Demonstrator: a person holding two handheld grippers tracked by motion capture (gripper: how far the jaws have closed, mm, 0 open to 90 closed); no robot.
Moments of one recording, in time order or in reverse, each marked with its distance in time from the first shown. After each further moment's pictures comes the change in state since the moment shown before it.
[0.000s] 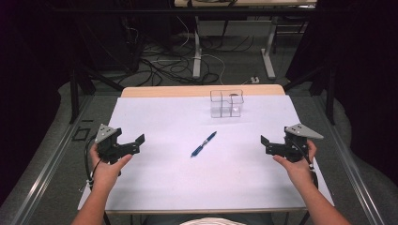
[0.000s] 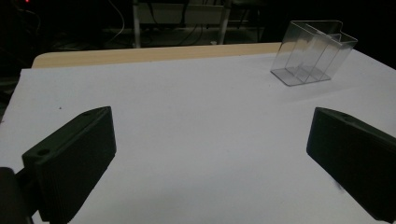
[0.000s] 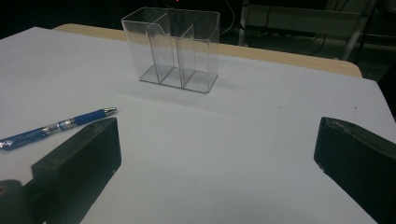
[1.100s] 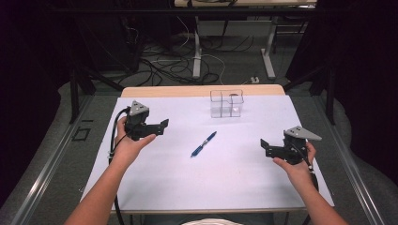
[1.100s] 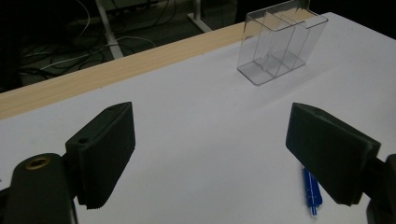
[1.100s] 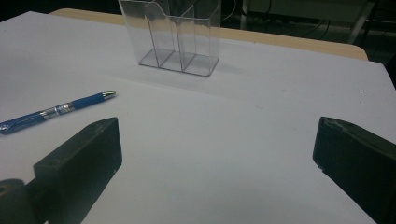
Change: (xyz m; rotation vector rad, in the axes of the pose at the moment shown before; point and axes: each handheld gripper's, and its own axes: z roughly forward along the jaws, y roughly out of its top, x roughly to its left) left arm -0.054 0.067 0.054 0.163 -0.065 0.196; right arm 0.000 -0.009 0.001 0.047 0.009 0.006
